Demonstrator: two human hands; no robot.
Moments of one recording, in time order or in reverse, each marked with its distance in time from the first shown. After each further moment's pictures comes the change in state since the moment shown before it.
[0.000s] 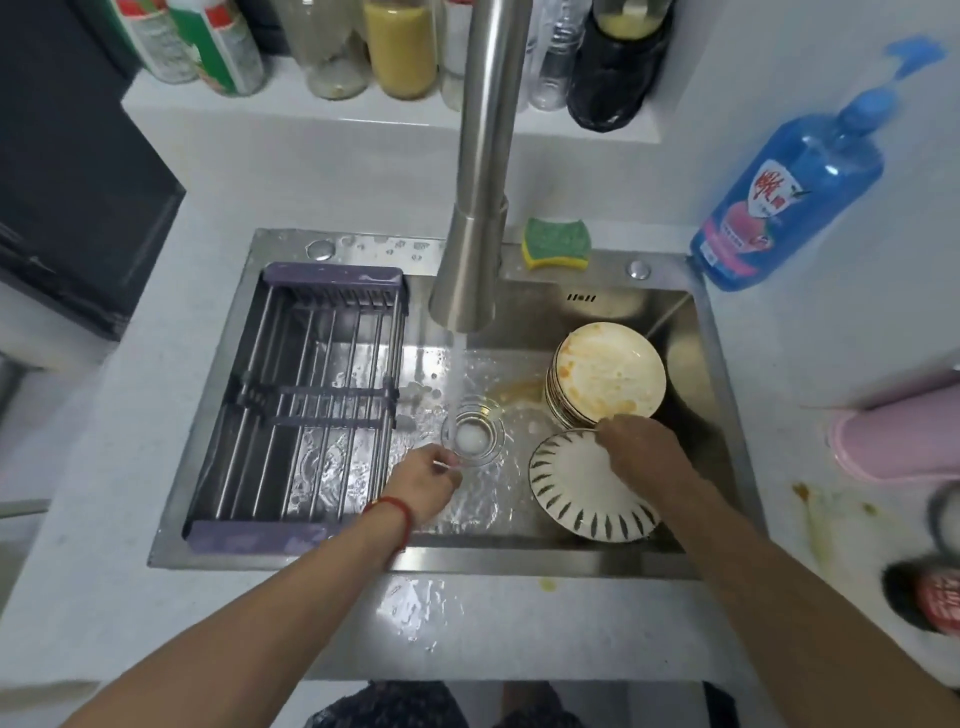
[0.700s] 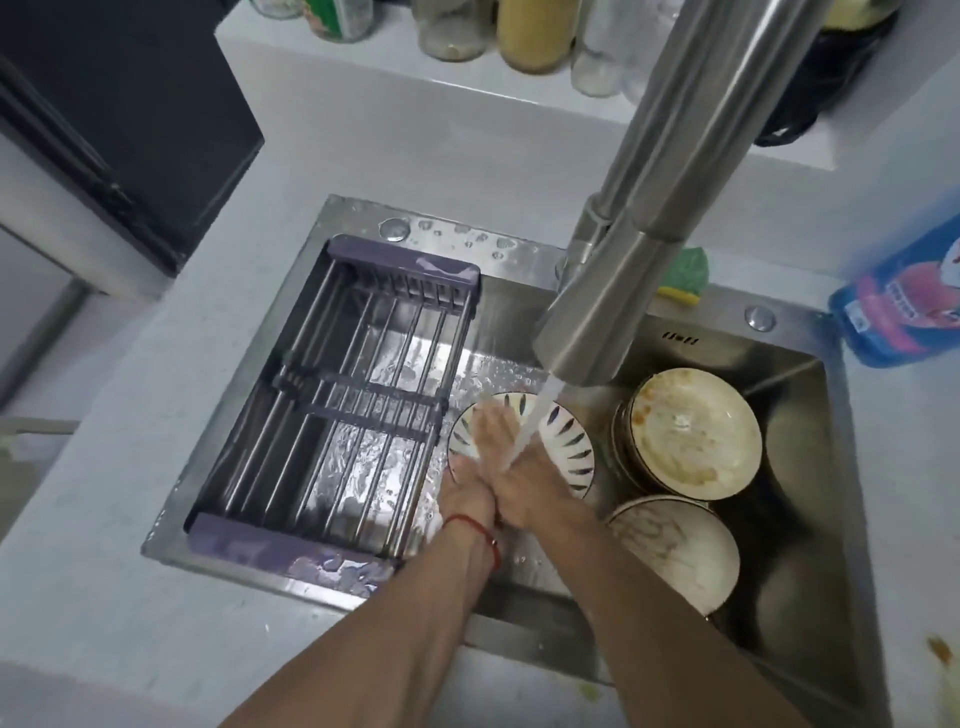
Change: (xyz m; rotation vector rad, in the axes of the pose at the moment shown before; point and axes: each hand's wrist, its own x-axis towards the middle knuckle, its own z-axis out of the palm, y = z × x) left_hand 0.043 0.025 0.037 -1.119 0.315 -0.370; right_hand 0.098 -0.177 0.034 0.347 -0.189 -0.310
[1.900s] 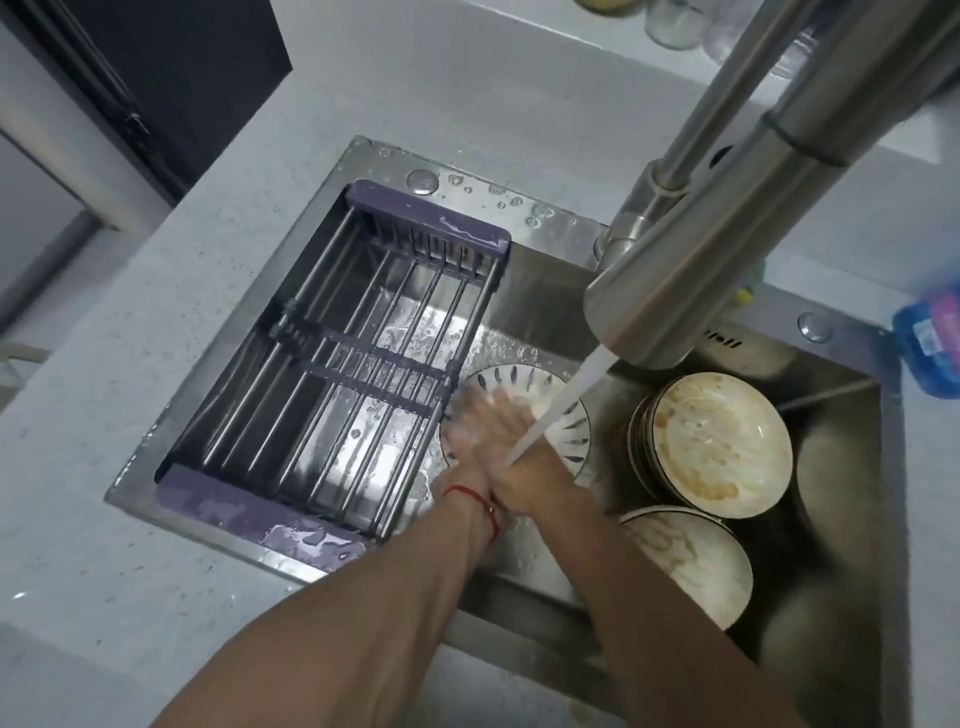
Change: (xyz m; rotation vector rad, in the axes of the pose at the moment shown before) left_hand 0.085 -0.032 0.000 -0.042 -0.009 -0.105; right_hand 0.015 0.007 0.010 0.106 -0.037 -0.175
